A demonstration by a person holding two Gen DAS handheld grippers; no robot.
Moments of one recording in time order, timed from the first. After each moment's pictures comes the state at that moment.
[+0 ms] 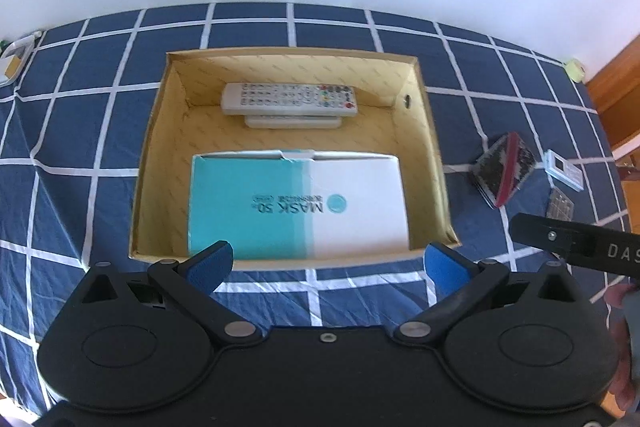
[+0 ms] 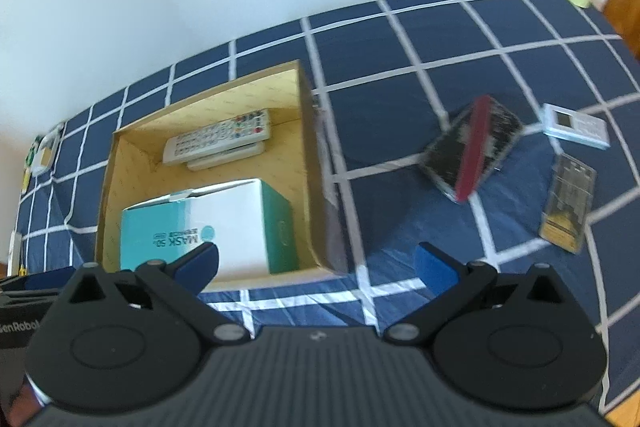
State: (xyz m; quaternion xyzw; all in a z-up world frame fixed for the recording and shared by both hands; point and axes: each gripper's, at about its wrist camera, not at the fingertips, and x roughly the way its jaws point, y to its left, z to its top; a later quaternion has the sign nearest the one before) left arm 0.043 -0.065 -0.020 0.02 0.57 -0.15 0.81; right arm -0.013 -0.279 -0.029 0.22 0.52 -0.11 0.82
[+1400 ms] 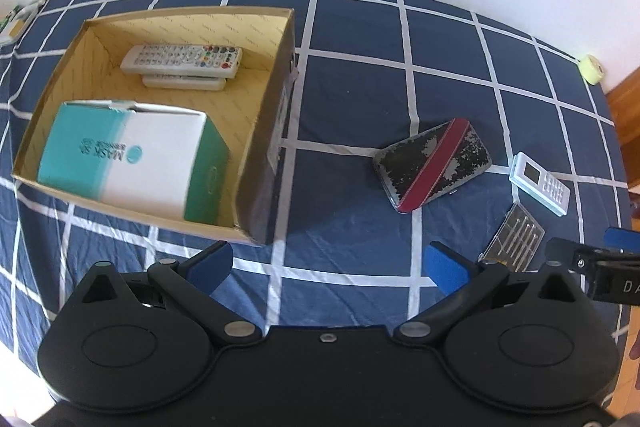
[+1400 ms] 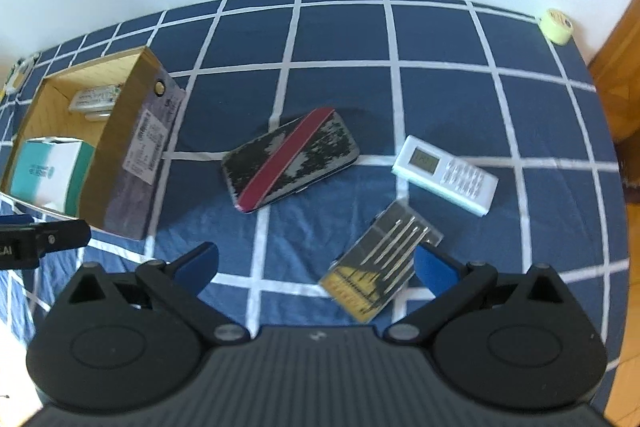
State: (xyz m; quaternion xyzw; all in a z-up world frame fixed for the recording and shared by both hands) left arm 0.005 -0.280 -0.061 -0.01 0.59 -0.04 0.81; right arm -0.049 -0.508 -0.065 0.10 0.56 -0.03 0.82
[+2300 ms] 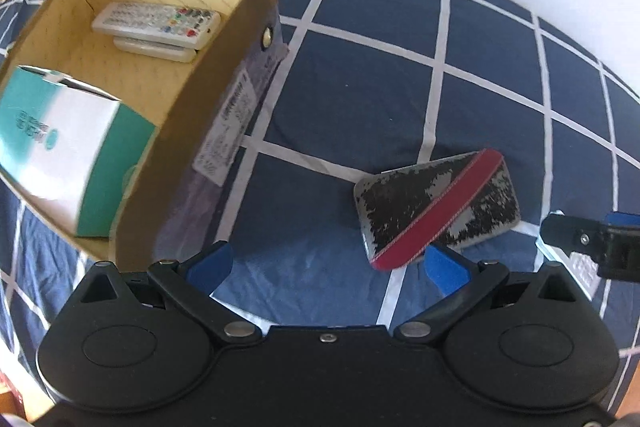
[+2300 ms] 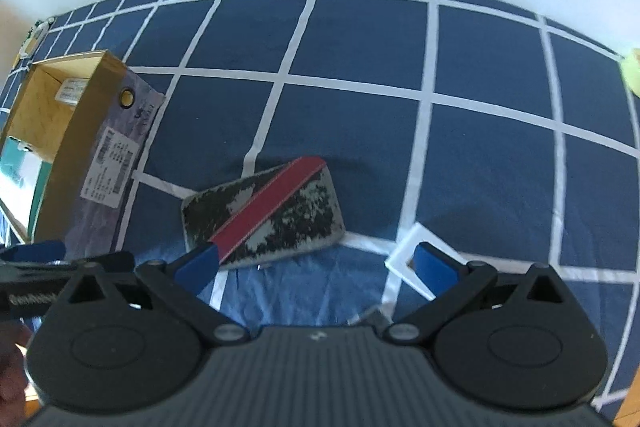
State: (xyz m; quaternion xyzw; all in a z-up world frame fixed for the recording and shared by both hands) left arm 0.076 -0.334 -0.138 -0.06 0.62 0.06 0.78; right arm 0.071 -0.559 -0.131 0.08 0.61 0.06 0.79
